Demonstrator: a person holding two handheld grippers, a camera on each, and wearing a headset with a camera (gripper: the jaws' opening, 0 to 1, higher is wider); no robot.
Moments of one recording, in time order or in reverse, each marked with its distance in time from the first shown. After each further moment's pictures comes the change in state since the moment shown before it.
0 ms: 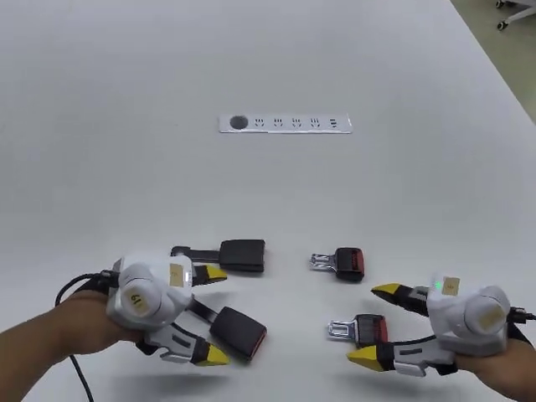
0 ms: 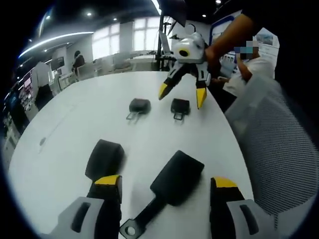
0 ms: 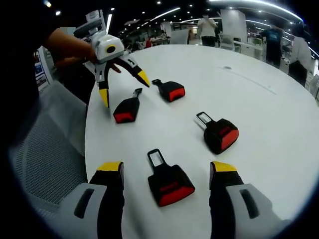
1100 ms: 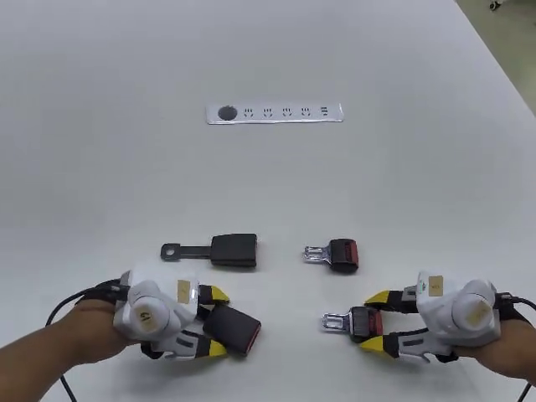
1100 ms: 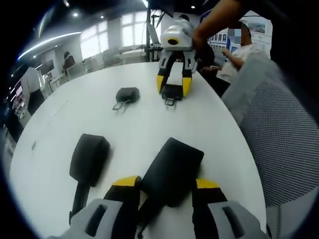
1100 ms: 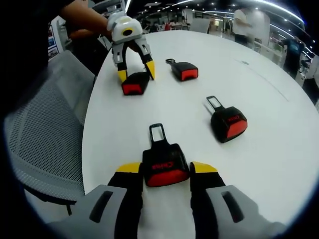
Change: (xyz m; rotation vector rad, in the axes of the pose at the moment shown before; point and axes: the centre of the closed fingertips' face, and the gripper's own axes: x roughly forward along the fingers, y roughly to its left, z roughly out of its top) left arm 0.022 -0.003 -0.022 0.047 0.058 -0.009; right arm -0.005 -0.009 -0.028 -0.159 0.124 0.058
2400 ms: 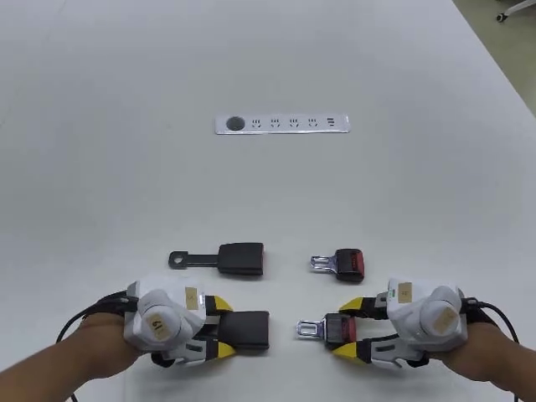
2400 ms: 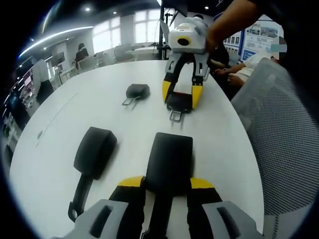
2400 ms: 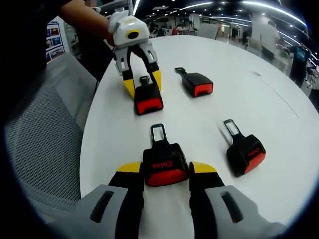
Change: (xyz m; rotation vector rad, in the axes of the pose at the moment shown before) left arm -0.007 0.002 -0.002 -0.056 0.012 0.053; right arm 0.043 0.018 0.040 -0.050 -0.042 0.044
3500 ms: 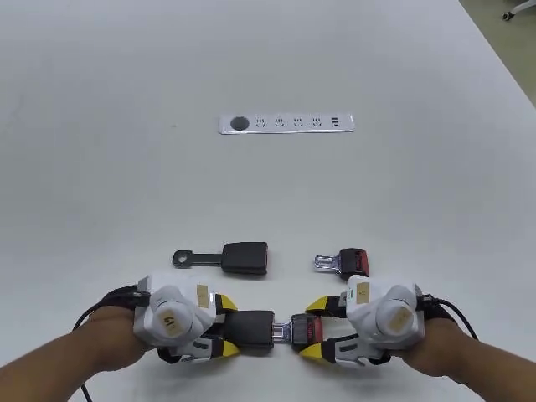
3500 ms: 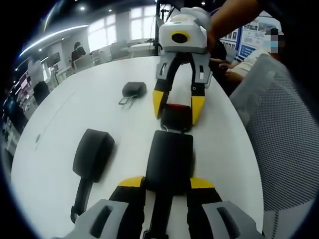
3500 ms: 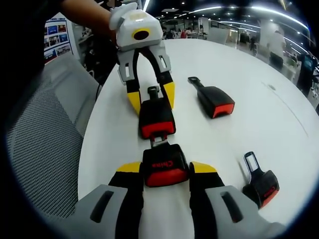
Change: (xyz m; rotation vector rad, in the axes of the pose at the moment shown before) left arm 0.004 -0.004 0.000 0.029 0.045 -0.017; right arm 0.032 0.016 0.037 -0.062 -0.016 0.047
